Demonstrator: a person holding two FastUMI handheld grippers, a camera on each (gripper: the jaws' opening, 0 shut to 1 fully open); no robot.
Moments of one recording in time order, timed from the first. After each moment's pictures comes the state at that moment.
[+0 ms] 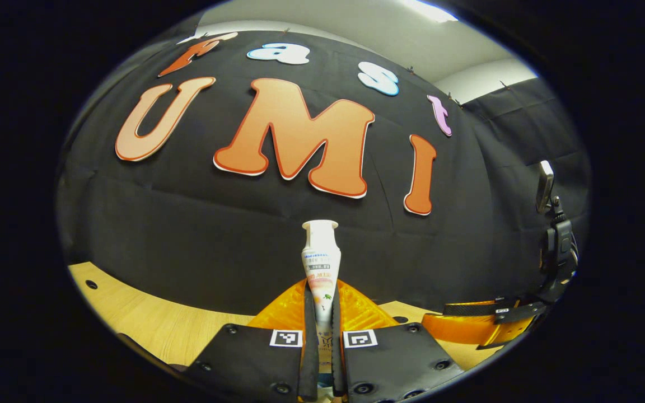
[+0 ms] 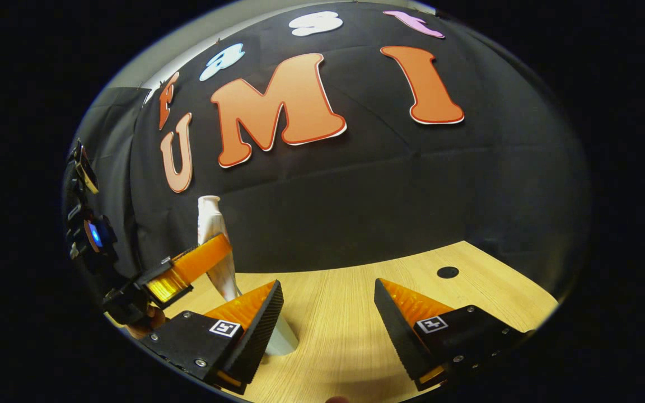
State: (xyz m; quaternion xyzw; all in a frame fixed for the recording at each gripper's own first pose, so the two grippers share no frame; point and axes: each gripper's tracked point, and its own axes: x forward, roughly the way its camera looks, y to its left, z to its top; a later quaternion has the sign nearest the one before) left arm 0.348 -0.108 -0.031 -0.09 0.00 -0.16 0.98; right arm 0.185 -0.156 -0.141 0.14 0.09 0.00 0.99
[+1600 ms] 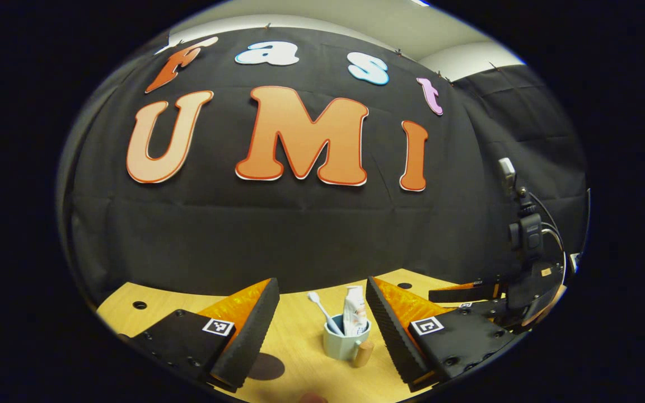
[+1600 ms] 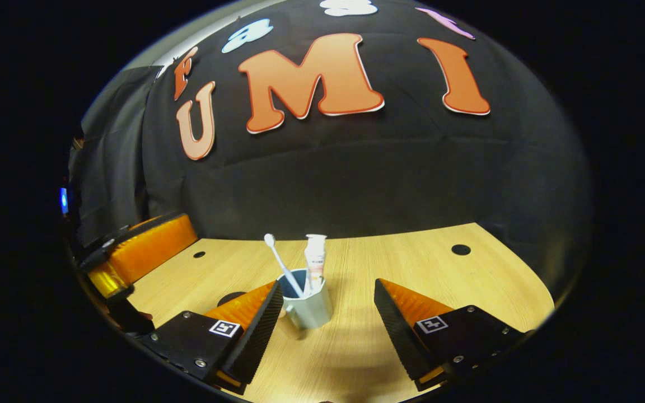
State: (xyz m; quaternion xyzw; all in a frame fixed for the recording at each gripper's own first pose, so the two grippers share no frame) left arm 0.231 -0.024 0.017 -0.02 0.08 -0.16 0.98; right arm 0.150 -0.070 -0.146 0.10 0.19 0.04 0.98
